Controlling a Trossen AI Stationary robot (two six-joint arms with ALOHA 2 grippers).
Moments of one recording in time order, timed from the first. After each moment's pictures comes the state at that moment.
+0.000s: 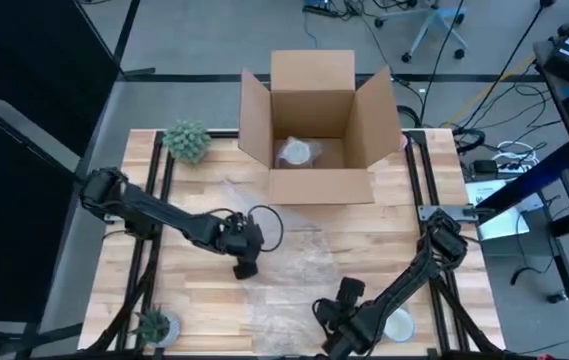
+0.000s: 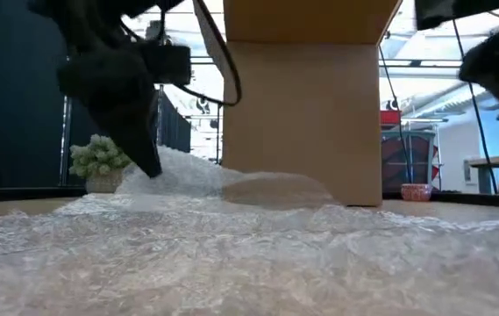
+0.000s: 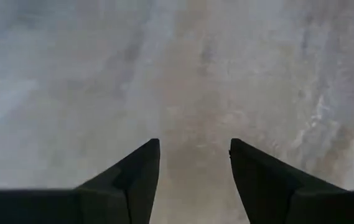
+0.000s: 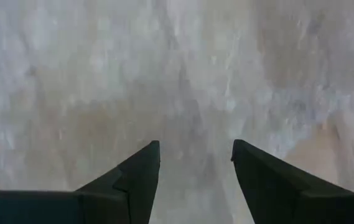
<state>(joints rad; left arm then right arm) -0.28 1.64 0.93 -0.45 -0.24 -0.45 0.74 2.16 1.62 -1.02 0.34 1.07</state>
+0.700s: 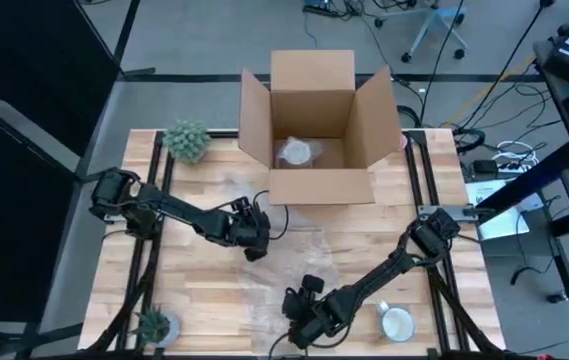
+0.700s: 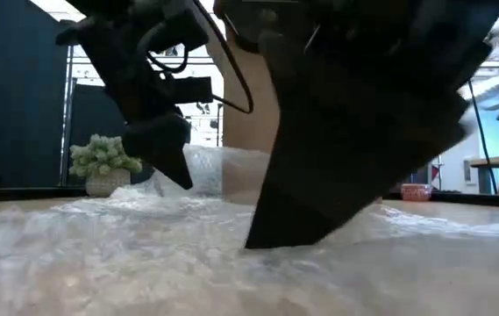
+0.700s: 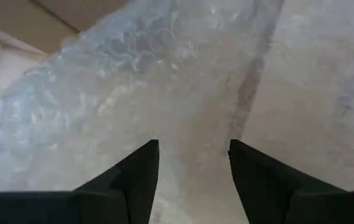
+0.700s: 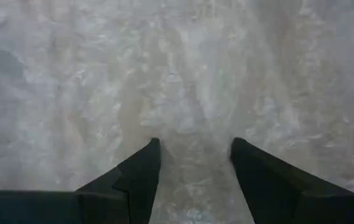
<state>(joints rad) -0.18 1.70 0.92 -0.40 -0.51 -0.33 0.62 2.27 1.63 -0.54 0.34 0.84</state>
